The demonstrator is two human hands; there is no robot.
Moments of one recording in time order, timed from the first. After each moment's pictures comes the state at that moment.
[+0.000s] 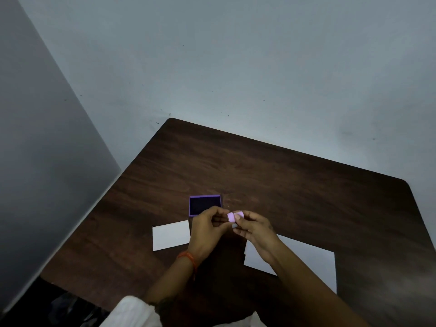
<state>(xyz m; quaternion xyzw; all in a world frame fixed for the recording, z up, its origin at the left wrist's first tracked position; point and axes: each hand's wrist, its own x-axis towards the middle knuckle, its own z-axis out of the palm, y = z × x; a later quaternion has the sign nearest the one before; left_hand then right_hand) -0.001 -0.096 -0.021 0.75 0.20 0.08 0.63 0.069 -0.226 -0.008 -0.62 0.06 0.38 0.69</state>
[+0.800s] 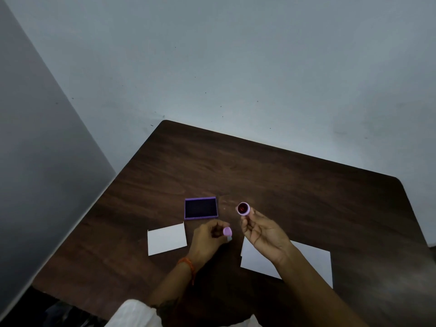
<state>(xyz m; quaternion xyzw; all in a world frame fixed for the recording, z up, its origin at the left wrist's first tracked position) -0.003 -0.092 -0.043 0.74 0.22 -0.06 0.64 0.072 -0.240 0.008 -0.34 0.16 0.41 0.83</state>
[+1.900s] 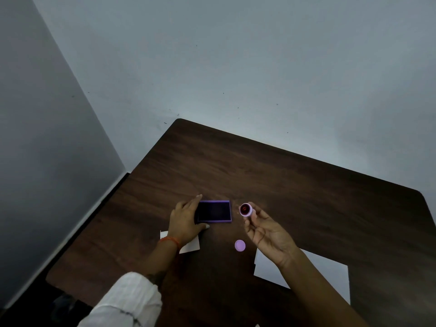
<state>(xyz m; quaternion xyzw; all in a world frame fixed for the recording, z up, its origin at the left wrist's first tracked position) 0.008 0.009 -0.061 0.93 0.21 -0.02 0.31 0.071 -0.204 0.017 -0.35 0.12 0.43 0.82</state>
